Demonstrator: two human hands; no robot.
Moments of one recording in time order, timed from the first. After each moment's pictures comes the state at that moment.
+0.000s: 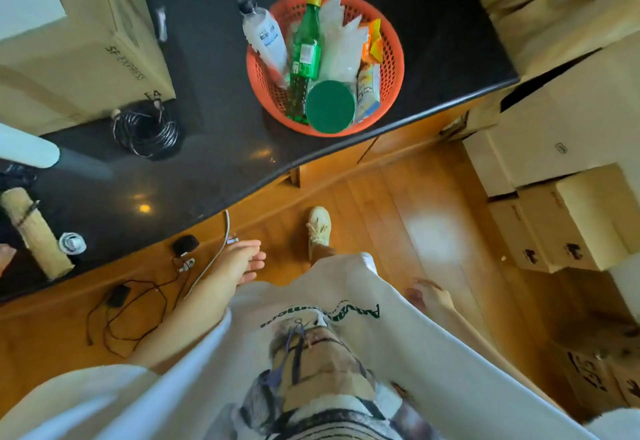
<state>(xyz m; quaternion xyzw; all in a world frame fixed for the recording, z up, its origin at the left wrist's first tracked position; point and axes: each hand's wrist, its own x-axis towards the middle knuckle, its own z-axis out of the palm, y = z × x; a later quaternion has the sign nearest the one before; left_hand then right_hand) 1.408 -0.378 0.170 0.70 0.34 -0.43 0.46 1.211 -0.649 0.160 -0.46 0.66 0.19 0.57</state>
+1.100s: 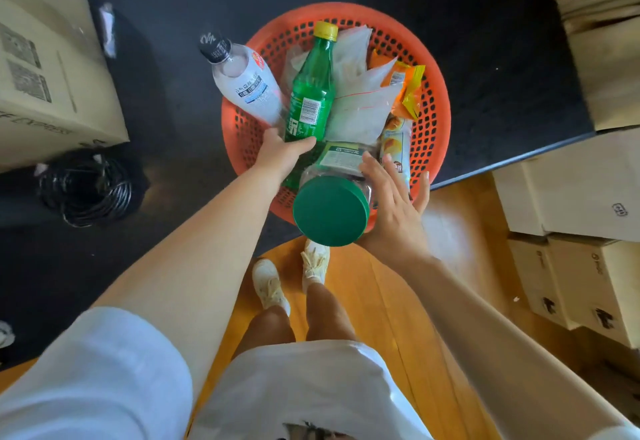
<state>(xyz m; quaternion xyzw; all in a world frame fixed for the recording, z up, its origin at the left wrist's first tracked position) 1.698 -0.577 0.093 0.74 0.19 -0.36 0.54 1.542 -0.709 0.122 -0.96 0.11 0.07 0.25</state>
